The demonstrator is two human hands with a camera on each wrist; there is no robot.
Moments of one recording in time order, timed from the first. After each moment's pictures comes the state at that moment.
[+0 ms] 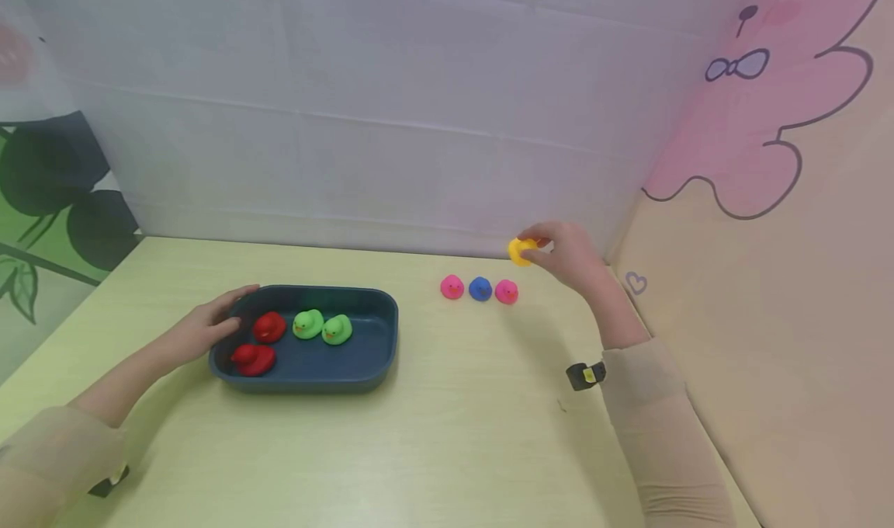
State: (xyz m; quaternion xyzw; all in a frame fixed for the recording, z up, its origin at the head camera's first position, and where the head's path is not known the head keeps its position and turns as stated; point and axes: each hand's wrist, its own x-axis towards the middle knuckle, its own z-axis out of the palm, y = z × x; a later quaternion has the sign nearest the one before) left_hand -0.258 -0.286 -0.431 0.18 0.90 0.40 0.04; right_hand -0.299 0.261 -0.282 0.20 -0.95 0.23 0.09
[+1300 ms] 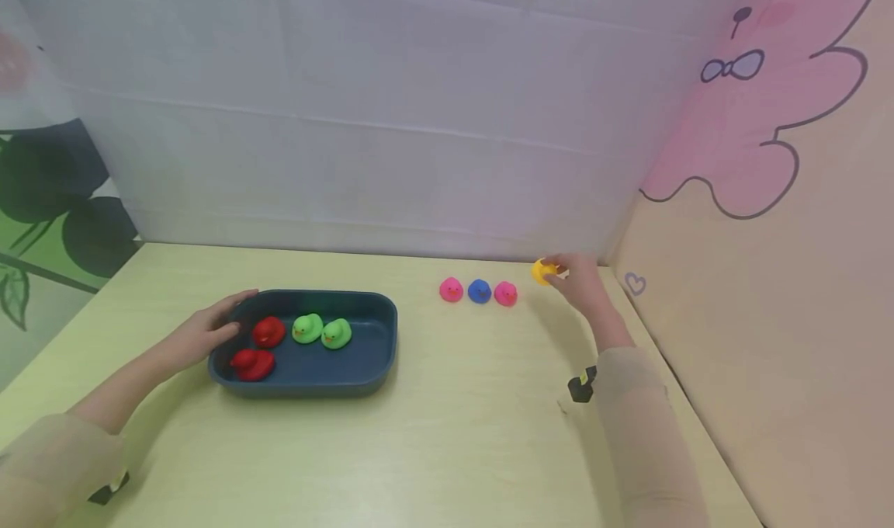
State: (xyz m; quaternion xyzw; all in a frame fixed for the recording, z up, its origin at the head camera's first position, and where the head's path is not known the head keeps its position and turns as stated) left_hand -0.258 -0.286 -0.433 0.17 0.90 0.39 0.04; right_hand -0.340 0.323 -0.376 0.15 -0.95 0.26 0.12
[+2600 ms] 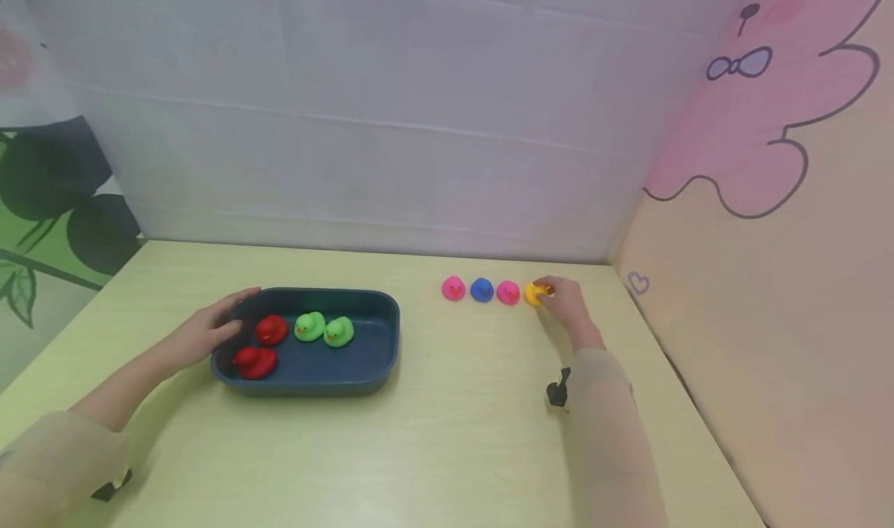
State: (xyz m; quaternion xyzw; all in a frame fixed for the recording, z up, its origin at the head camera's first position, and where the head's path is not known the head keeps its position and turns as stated) left_hand -0.256 -0.286 -0.430 0.18 0.90 0.40 0.04; right_hand -0.356 0.315 -0.437 0.09 -0.96 0.27 0.05
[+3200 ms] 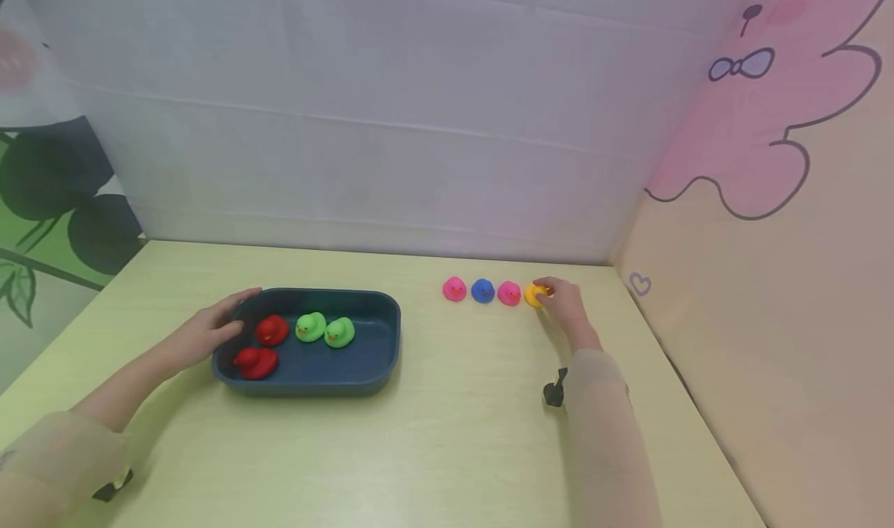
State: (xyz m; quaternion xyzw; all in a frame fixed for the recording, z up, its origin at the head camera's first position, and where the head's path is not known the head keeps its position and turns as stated) left_hand -0.258 -0.286 -0.434 0.17 0.90 0.40 0.05; right_hand -0.359 0.313 -0.445 0.05 -0.95 0.29 0.03
